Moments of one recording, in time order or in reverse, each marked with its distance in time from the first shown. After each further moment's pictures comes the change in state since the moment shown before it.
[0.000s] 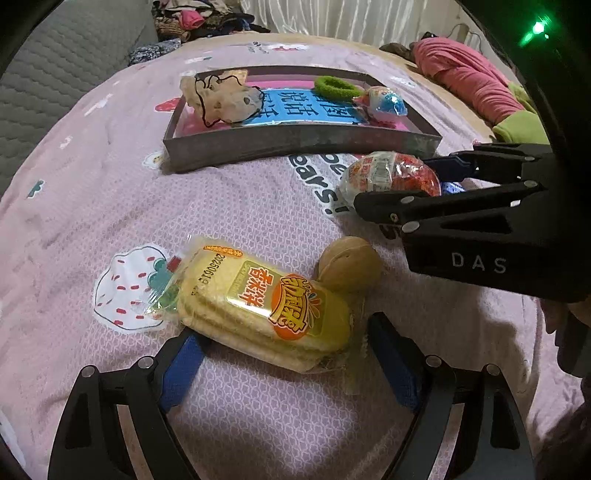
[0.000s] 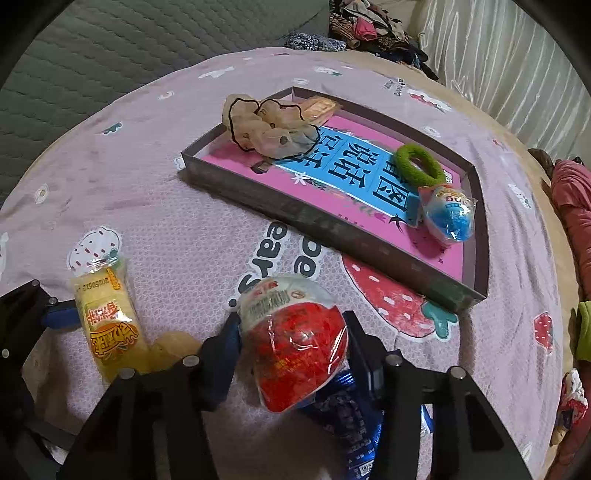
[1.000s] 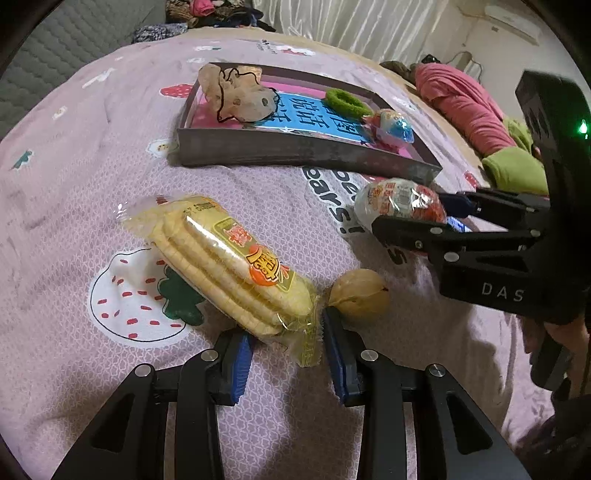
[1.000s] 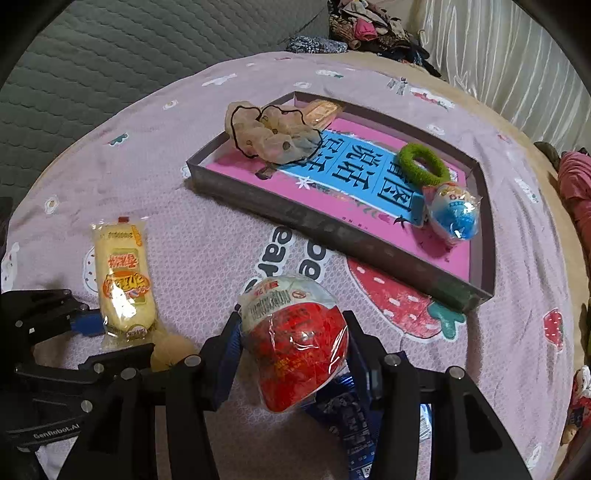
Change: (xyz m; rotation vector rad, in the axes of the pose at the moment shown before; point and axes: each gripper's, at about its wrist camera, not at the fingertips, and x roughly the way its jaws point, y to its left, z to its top) left arm 0.005 0.033 0.008 -0.109 -0.004 -0.145; right arm -0.002 -0.004 0.000 0.032 -0.013 0.056
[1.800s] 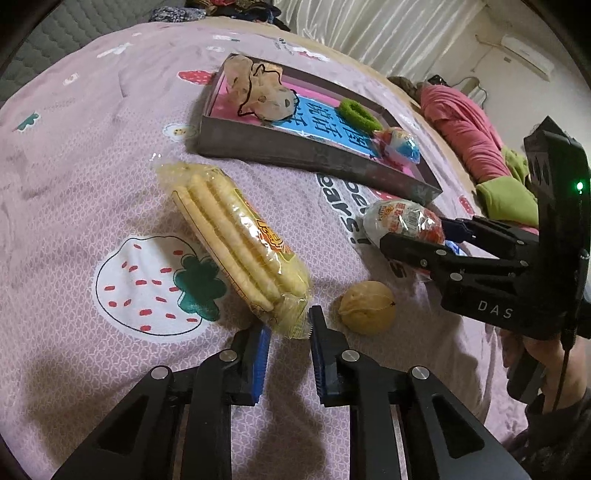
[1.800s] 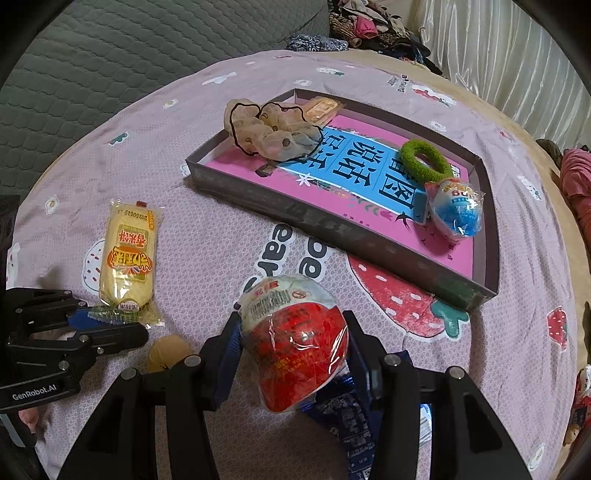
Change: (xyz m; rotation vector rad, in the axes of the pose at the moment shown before) left arm -0.001 0.020 -0.001 -0.108 -0.009 -0.082; right arm 0.004 -0.001 0.000 0.007 0.004 0.009
